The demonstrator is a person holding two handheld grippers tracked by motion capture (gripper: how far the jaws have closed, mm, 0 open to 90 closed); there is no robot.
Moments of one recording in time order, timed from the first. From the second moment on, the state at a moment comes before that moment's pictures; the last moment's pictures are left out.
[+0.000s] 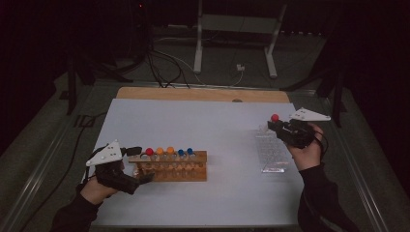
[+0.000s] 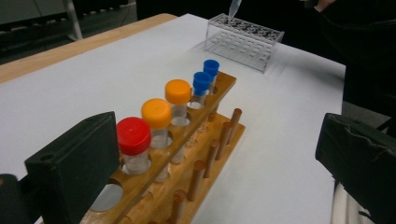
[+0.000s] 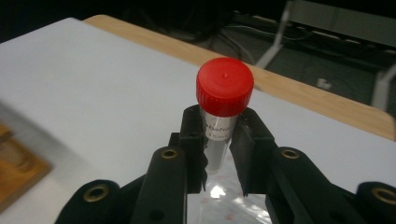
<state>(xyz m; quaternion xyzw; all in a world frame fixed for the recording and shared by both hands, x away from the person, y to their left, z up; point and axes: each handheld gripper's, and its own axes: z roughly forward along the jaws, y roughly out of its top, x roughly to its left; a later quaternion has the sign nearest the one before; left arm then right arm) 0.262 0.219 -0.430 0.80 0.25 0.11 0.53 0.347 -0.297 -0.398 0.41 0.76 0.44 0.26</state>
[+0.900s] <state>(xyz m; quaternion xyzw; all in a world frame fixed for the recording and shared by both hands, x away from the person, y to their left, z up) 0.268 0.163 -0.409 0.82 0.20 0.07 0.53 0.293 -0.233 -0.426 0.32 0.82 0.44 0.16</state>
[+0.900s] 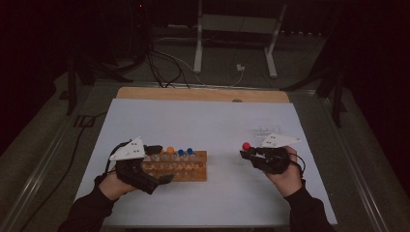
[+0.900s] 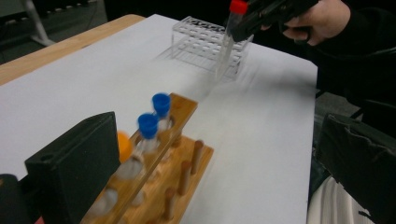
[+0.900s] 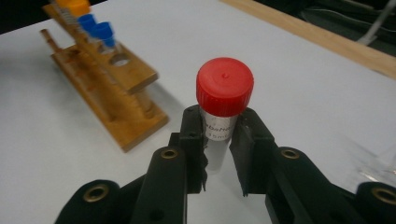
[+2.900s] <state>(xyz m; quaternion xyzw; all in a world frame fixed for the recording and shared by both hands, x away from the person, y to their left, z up) 0.299 0.001 -0.412 0.85 0.11 0.07 0.51 0.269 -0.209 -0.431 0.27 0.84 0.45 0.13</state>
